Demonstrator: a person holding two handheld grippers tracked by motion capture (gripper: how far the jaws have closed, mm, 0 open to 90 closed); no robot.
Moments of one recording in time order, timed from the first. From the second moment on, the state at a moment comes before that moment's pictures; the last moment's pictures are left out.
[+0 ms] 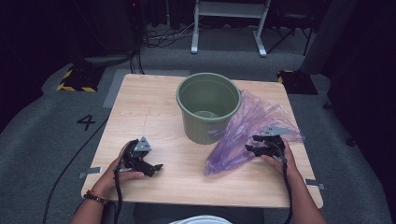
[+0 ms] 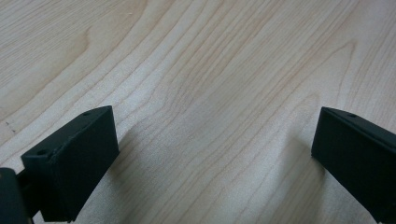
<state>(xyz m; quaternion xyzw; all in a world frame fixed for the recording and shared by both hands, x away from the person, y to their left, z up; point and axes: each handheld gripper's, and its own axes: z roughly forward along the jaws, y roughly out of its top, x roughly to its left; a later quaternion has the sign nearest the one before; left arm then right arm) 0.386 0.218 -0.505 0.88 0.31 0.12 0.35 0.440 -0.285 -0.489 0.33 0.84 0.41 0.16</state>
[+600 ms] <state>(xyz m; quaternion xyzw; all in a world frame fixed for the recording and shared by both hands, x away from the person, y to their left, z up) 0.386 0.218 -0.505 0.88 0.30 0.12 0.35 0.440 -0.322 -0.497 0.46 0.79 0.35 0.19</state>
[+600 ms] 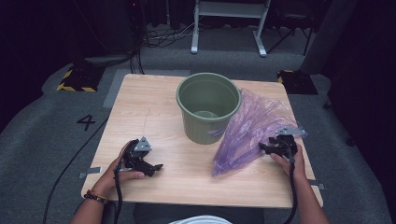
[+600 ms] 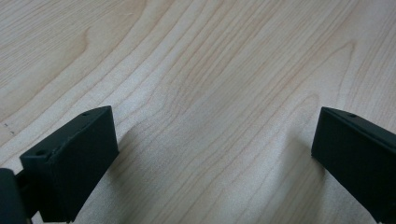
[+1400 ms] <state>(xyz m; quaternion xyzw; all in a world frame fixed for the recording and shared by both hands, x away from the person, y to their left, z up) 0.386 0.218 -0.505 0.88 0.30 0.12 0.35 0.430 -0.305 -0.446 0.34 0.78 0.50 0.18</state>
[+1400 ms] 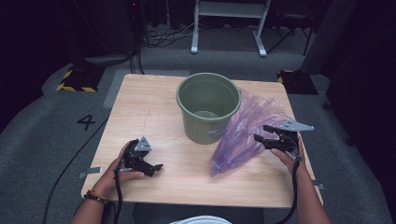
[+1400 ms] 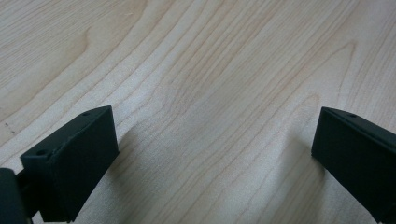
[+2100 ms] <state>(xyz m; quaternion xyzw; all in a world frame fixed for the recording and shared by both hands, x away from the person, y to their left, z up) 0.386 0.218 -0.505 0.88 0.31 0.12 0.35 0.422 -0.233 -0.367 0.22 0.80 0.52 0.18</state>
